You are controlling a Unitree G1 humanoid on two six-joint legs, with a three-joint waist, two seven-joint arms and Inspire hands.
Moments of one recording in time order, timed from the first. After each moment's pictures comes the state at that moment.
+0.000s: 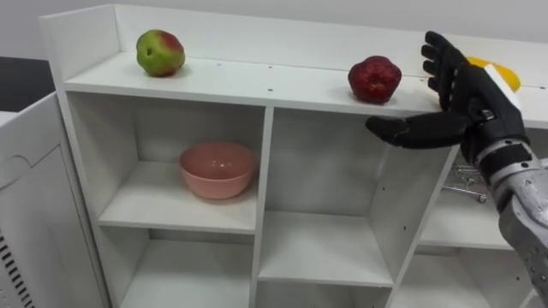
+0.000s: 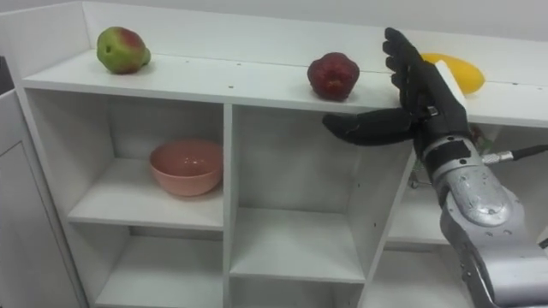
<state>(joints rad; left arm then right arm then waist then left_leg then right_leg) -0.08 0.30 0.08 0.88 0.43 0.18 -0.19 -0.68 -0.53 -0.02 0.23 0.22 0.10 0.00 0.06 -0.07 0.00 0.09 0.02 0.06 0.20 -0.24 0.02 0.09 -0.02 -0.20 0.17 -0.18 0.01</state>
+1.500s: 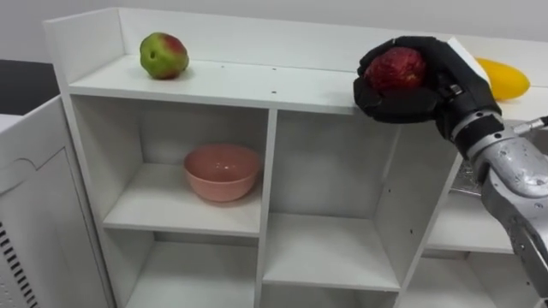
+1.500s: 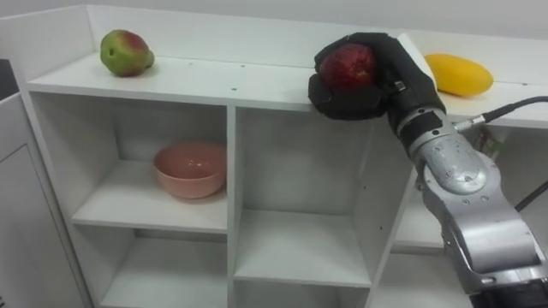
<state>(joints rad) -0.16 0.32 0.05 0.88 0.43 0.20 -0.28 -0.81 -0.54 0.07 0.27 0.19 0.11 0.06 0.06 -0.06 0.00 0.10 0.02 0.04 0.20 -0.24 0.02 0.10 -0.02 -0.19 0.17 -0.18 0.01</state>
